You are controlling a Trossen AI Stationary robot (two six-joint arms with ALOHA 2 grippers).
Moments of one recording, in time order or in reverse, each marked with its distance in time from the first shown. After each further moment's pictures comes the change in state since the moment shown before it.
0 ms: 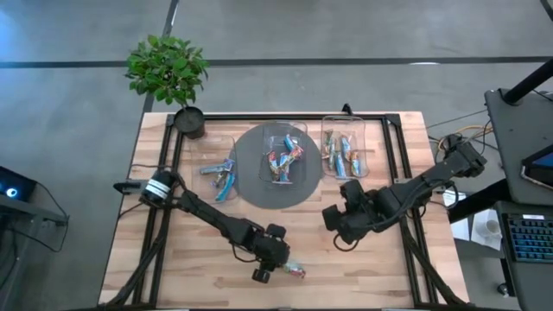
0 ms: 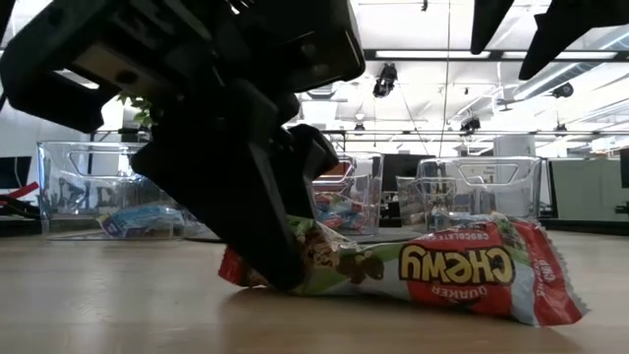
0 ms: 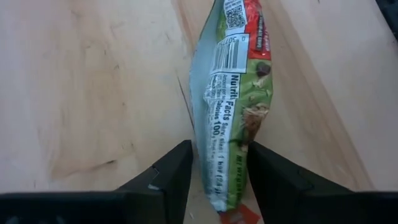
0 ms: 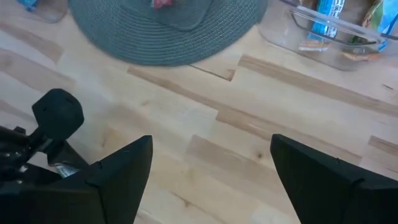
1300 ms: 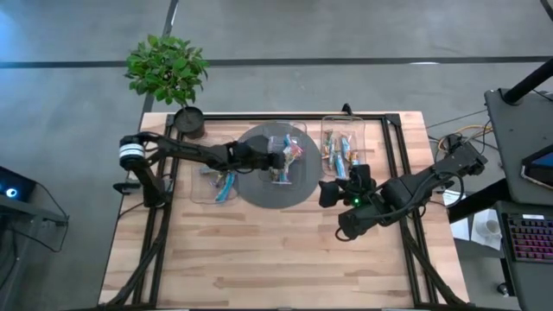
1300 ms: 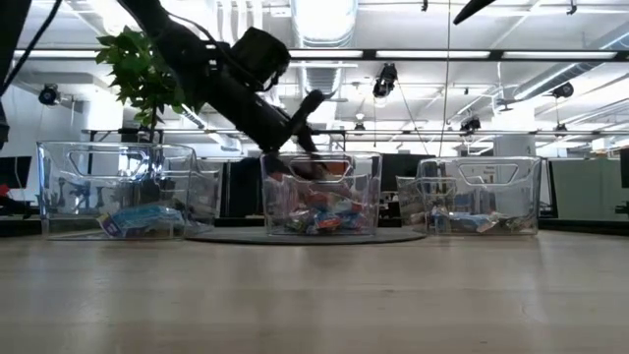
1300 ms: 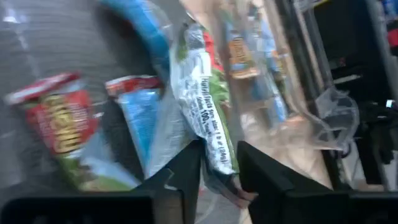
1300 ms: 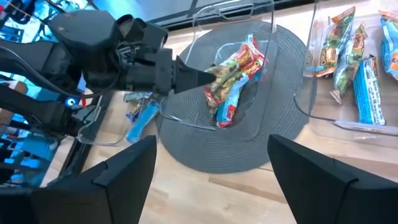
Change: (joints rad) left arm 0.676 -0.358 -0.382 0.415 -0.129 -0.933; right arm -0.015 -0.008 0.156 0.005 0.431 0.157
